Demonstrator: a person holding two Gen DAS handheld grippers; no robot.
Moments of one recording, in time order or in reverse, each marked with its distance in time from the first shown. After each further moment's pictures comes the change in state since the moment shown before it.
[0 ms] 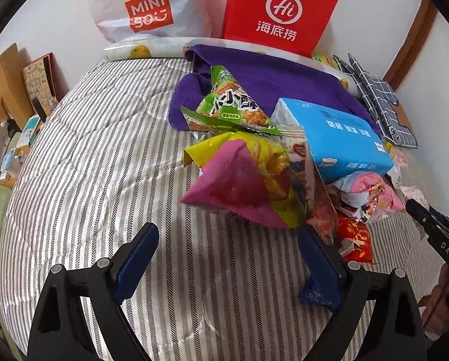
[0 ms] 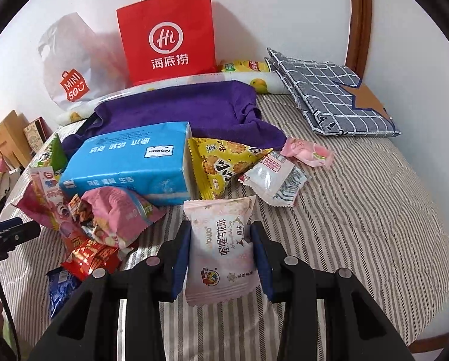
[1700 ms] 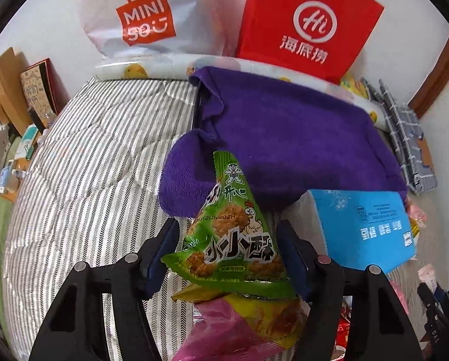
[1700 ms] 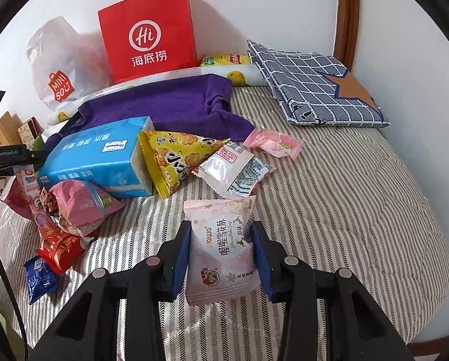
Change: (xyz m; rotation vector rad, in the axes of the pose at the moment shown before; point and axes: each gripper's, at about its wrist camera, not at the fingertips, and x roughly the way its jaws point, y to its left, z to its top) left arm 0.043 0.003 0.085 -0.073 -0.007 0.041; right arm 0.008 -0.041 -0.003 0.003 0.025 -0.014
